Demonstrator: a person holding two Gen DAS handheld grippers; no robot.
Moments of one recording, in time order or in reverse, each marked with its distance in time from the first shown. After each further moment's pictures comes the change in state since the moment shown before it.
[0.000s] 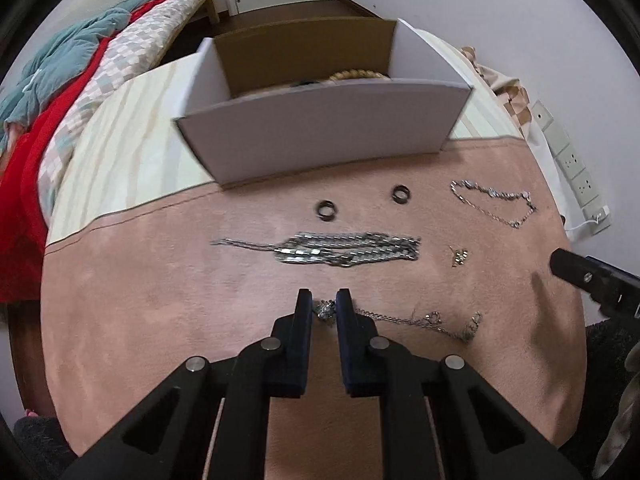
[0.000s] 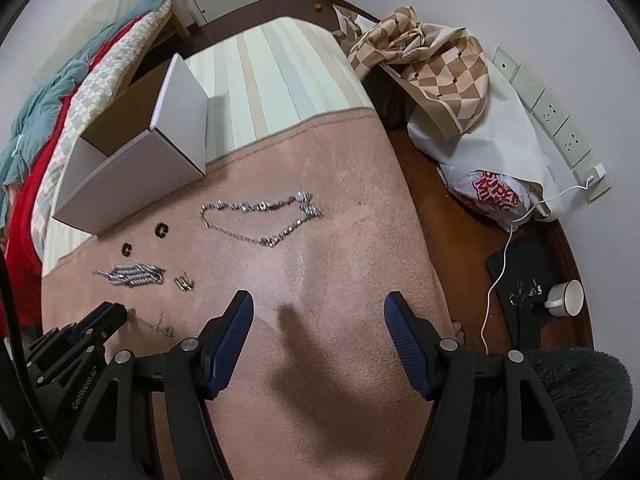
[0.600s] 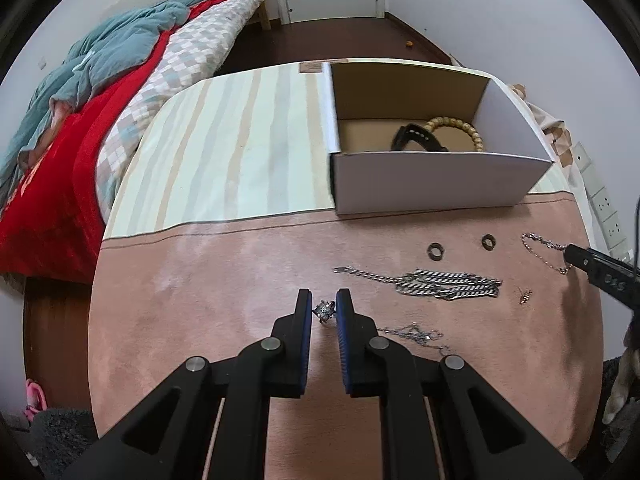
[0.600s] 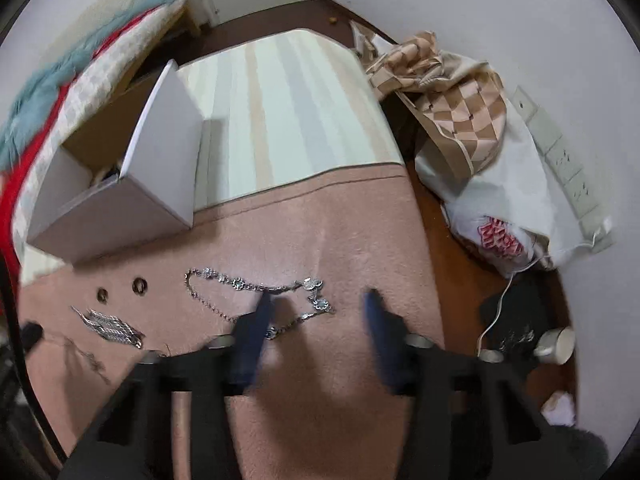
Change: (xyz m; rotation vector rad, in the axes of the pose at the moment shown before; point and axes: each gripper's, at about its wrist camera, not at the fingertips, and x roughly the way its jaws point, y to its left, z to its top) left arm -0.016 0.050 0.010 -0.093 -0.057 0.109; right arm 0.039 0.026 0.045 -0.125 -0.057 -0.089
